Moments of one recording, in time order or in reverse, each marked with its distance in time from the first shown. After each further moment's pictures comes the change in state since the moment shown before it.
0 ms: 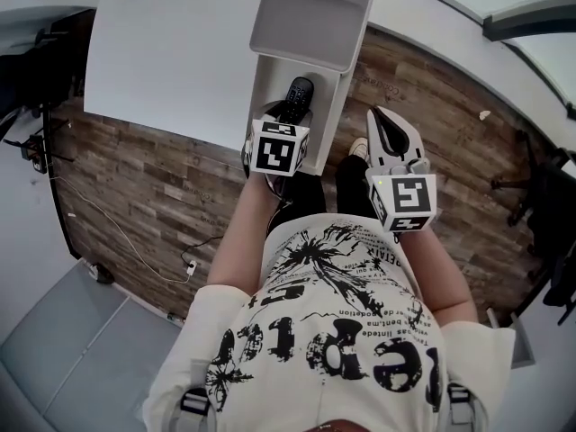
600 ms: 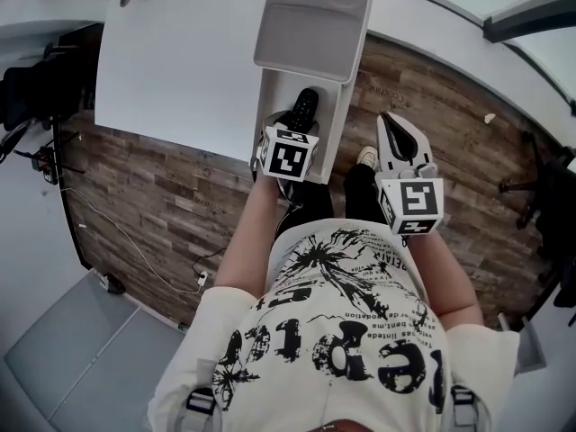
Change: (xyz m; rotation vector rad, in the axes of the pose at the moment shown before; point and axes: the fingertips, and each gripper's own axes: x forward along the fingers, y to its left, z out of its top) left arm 0.018 -0.005 -0.006 0.092 0.060 -0.001; right arm -0.004 -0.018 0.004 0.006 -0.005 -0.041
